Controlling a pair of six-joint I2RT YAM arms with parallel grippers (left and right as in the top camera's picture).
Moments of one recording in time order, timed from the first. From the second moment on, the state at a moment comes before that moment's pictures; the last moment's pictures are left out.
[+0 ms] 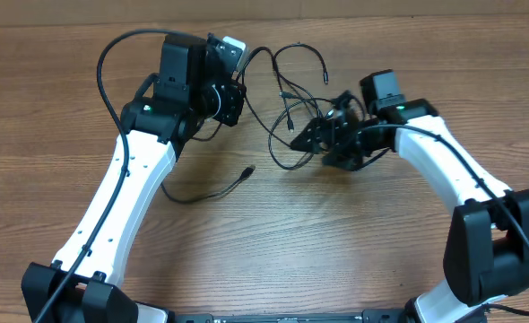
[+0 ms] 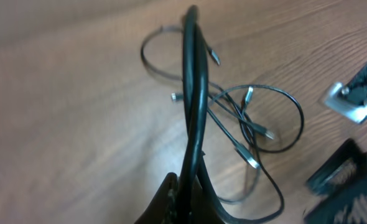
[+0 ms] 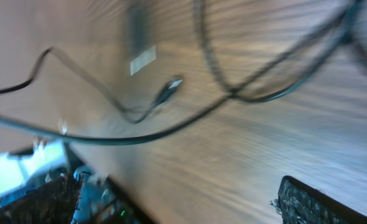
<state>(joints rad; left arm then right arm) -0.28 1.59 1.42 -0.61 0.25 0.03 0.24 1.78 1.26 -0.76 -0.77 0.37</state>
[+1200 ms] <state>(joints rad) -0.30 1.59 1.42 -0.71 0.38 -0.25 0.40 1.78 1.26 -0.58 -0.56 1.56</state>
